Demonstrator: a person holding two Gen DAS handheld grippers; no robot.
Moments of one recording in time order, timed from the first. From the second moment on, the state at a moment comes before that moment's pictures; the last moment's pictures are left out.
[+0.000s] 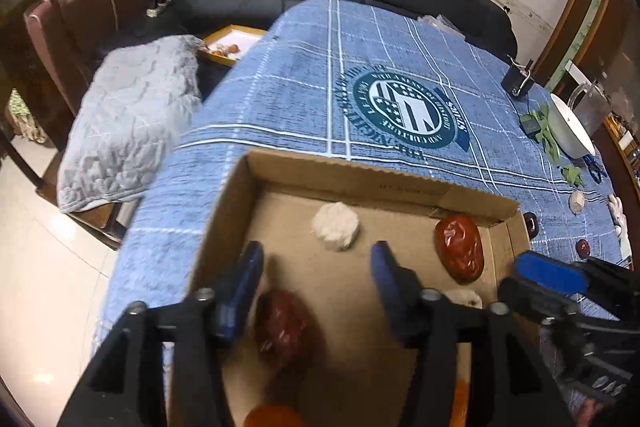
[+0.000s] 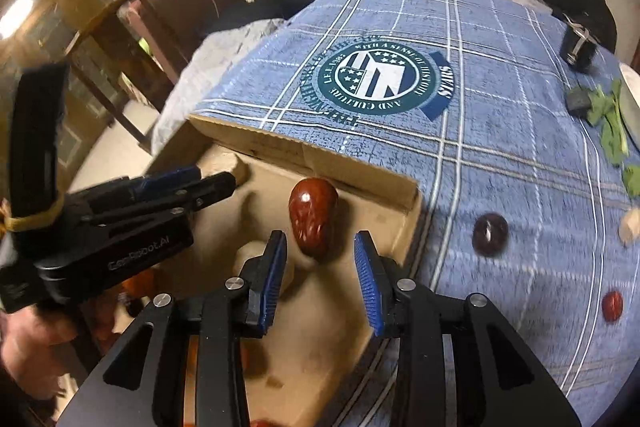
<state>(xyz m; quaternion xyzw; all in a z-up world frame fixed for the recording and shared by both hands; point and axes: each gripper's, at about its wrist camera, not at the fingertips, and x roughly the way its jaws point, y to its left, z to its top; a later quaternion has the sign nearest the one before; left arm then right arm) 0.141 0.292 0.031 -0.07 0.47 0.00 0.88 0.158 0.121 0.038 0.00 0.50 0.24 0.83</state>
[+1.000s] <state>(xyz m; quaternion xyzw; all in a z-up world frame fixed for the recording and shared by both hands) 0.057 0.163 0.077 -0.02 0.44 -0.02 0.90 0.087 -0.104 0.035 0.06 0.49 0.12 0.86</state>
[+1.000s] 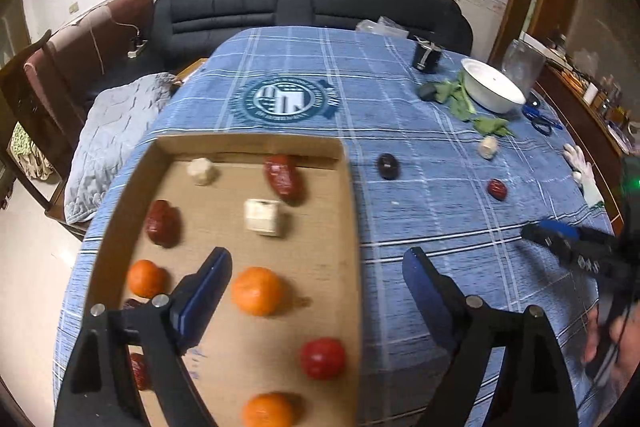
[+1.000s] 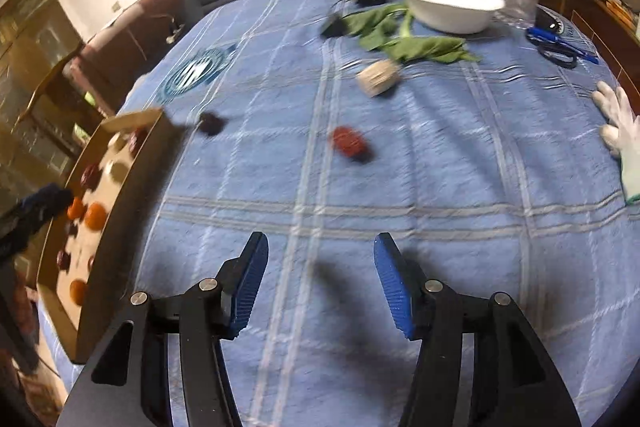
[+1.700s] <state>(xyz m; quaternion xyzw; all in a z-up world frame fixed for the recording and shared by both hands) 0.108 0.066 0.074 0.02 0.46 -0.03 0.89 0.150 -0.100 0.015 -0.06 0.45 0.20 0.87</state>
